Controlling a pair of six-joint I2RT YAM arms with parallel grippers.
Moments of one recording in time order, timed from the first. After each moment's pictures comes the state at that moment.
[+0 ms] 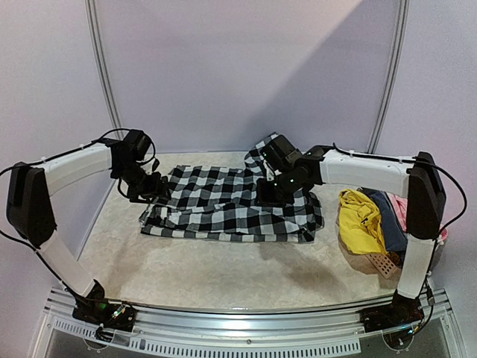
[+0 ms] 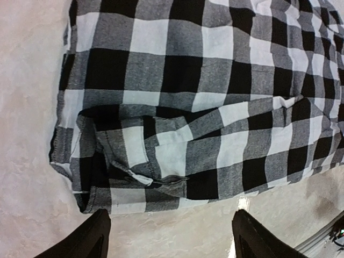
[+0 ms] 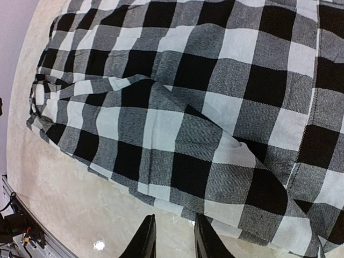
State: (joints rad) left arm -0.29 1.63 1.27 -0.85 0.13 -0.35; right arm 0.82 1.92 1.57 -0.63 -0.04 0.67
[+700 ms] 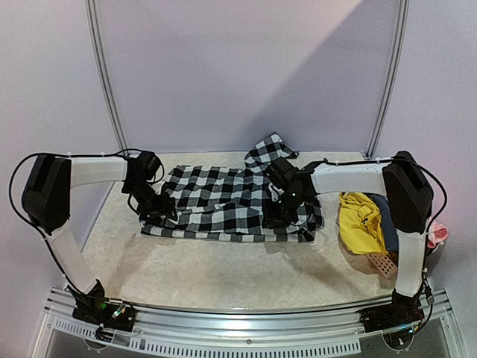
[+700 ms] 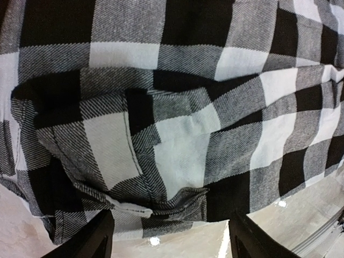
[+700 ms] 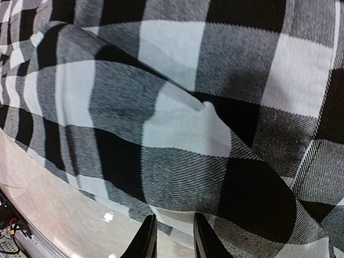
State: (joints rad) left arm -0.29 1.78 1.17 -0.75 0.22 -0.31; right arm 0.76 2.03 1.47 -0.61 -0.18 0.68
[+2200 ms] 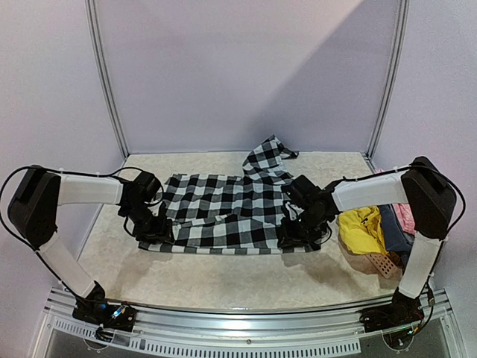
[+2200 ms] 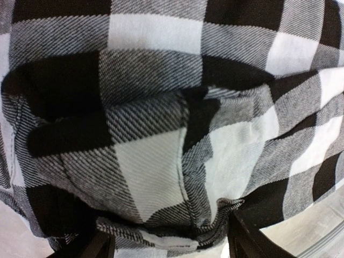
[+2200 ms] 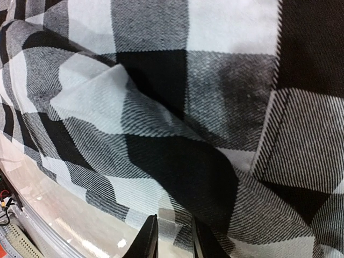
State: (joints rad) left arm -0.38 1.63 0.88 -0.65 0.14 -0.40; right arm 0.73 1.85 1.10 -0.47 -0.26 0.68
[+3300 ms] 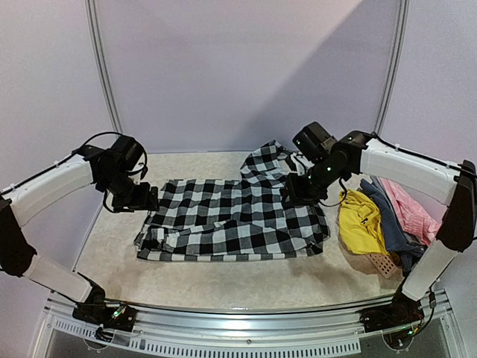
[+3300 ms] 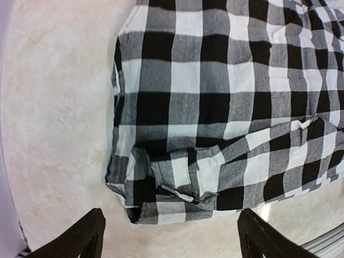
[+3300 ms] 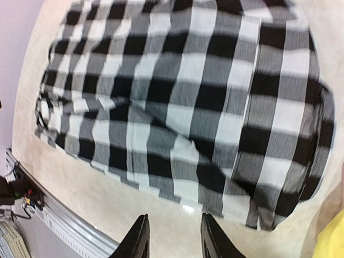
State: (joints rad) left arm -0.39 1.36 1.13 -0.97 -0.06 -0.41; right arm 0.74 1.66 1.48 -0.88 -0.11 0.57
